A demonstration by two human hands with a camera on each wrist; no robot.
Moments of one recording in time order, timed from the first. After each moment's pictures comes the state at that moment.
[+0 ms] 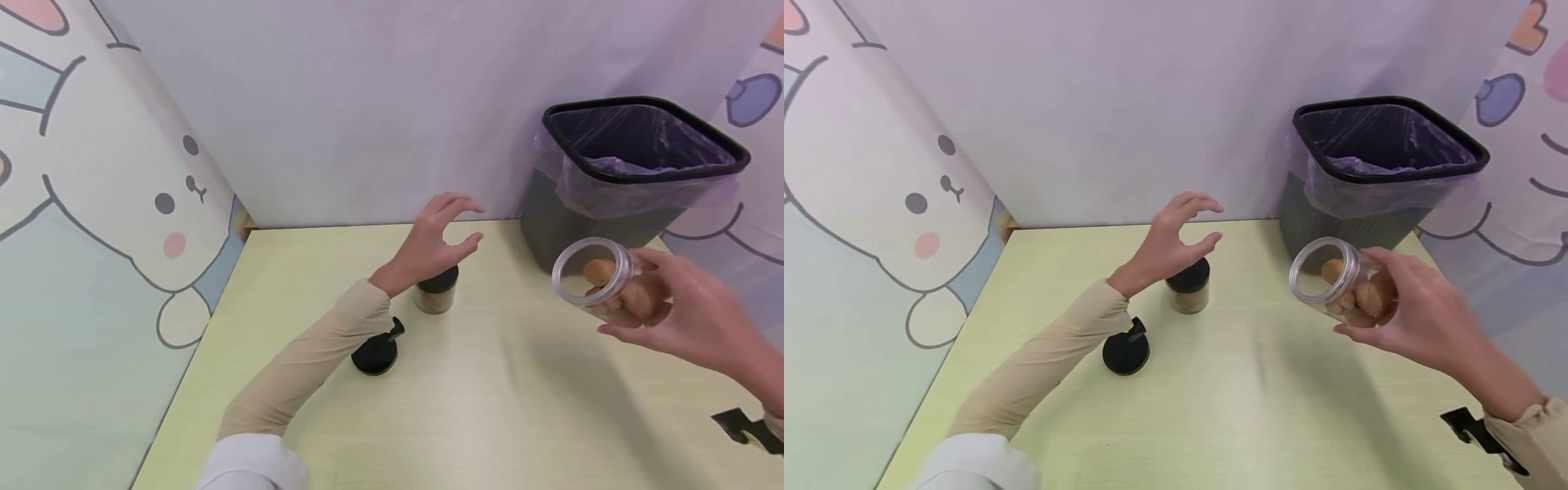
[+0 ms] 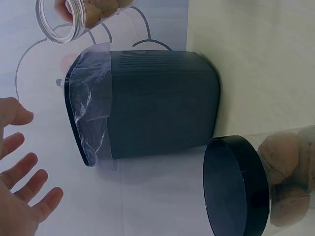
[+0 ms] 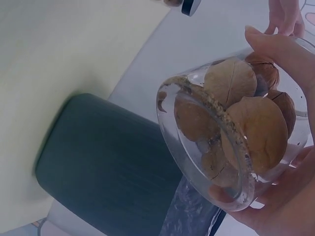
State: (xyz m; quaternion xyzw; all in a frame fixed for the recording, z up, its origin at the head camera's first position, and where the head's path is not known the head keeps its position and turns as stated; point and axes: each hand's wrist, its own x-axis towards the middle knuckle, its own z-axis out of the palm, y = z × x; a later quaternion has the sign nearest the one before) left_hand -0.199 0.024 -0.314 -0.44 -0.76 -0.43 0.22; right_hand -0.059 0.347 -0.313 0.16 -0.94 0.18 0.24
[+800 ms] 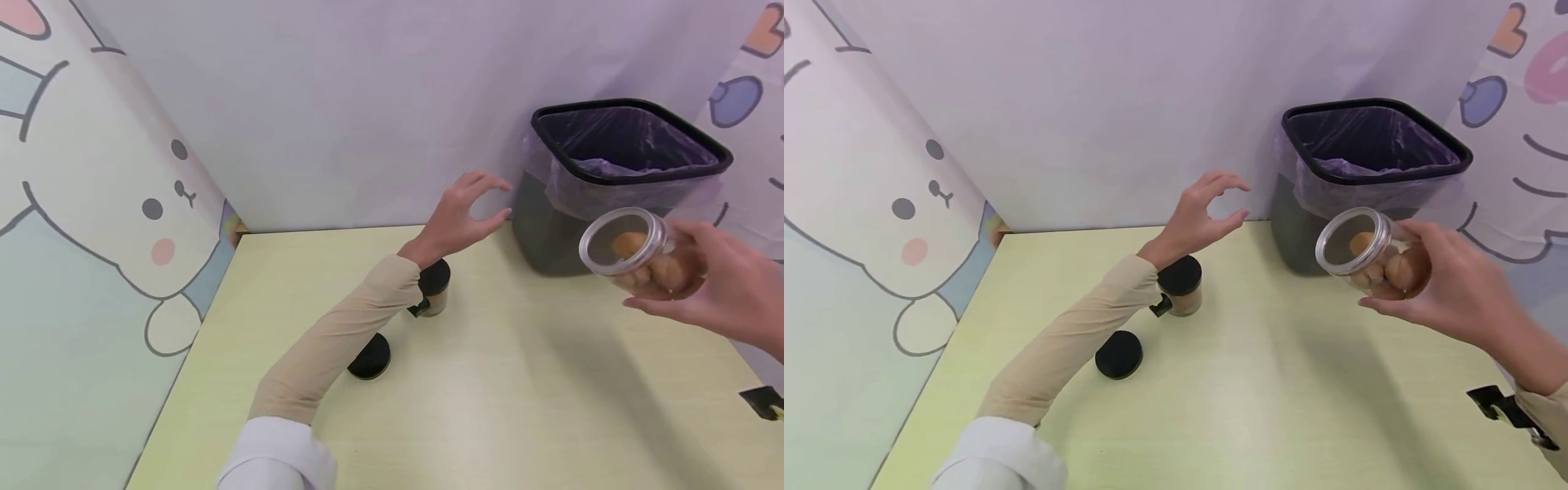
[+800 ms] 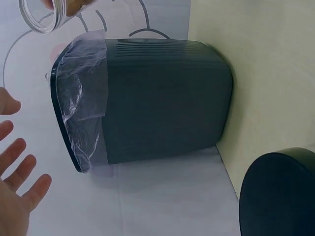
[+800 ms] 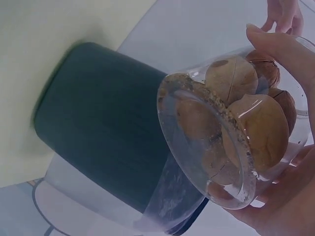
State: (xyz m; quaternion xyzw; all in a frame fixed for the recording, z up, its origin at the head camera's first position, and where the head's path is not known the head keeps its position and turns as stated) left_hand -0.233 0.076 -0.299 -0.48 -0.73 -0.43 0.22; right_hand -0.073 0.383 -0.286 0.13 -0.95 0.16 0.23
